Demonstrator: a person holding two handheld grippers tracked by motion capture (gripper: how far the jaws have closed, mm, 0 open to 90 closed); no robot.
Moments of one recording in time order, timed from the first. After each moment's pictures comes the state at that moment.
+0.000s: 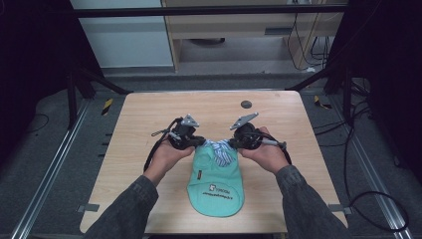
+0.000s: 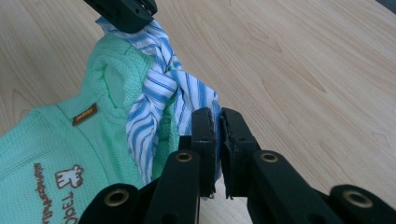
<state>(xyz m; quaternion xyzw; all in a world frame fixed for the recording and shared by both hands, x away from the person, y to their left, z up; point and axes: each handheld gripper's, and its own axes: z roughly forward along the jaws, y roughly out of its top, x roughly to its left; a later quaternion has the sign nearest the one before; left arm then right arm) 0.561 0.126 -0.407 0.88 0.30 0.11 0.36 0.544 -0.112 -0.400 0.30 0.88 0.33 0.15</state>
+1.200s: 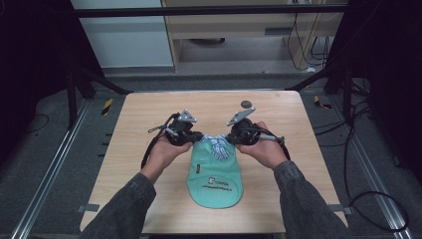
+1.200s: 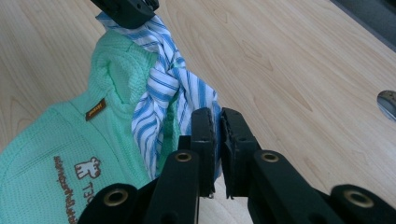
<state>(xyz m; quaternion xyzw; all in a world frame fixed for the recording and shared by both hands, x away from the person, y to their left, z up) 0.563 0.131 -0.390 0.87 0.30 0.13 0.37 0.549 -0.104 -0.385 0.28 0.89 0.33 0.16</state>
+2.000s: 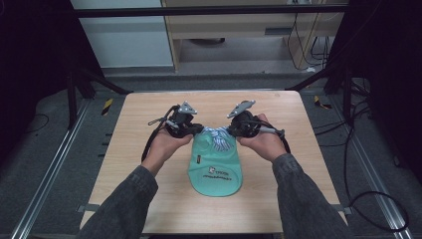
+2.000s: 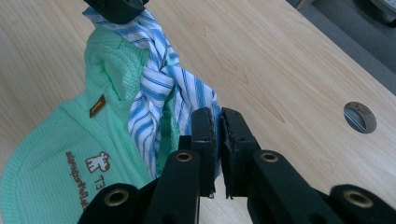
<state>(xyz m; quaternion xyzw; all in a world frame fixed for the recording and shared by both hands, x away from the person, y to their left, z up) 0.576 0.127 -0.373 0.87 0.30 0.15 0.37 0.563 -0.105 -0.371 0.28 0.88 0.32 0.19</state>
